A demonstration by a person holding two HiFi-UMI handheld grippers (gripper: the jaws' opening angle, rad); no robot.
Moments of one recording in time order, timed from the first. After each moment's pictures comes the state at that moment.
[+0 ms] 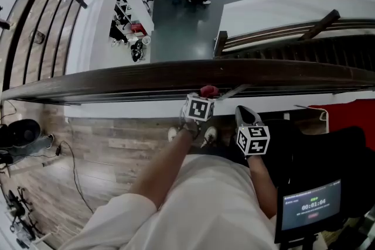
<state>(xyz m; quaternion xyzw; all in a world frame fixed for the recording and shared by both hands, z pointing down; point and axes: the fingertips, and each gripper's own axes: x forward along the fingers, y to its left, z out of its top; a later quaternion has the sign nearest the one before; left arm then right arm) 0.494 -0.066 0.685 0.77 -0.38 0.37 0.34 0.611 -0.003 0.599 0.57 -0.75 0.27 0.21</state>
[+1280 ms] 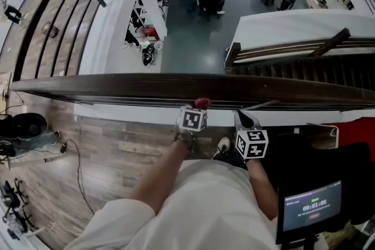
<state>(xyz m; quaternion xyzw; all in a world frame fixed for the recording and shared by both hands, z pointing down) 0.363 -0.081 0.685 0.77 -0.42 0.32 0.36 0.494 -0.041 0.590 0.54 -0.77 0.26 0.21</state>
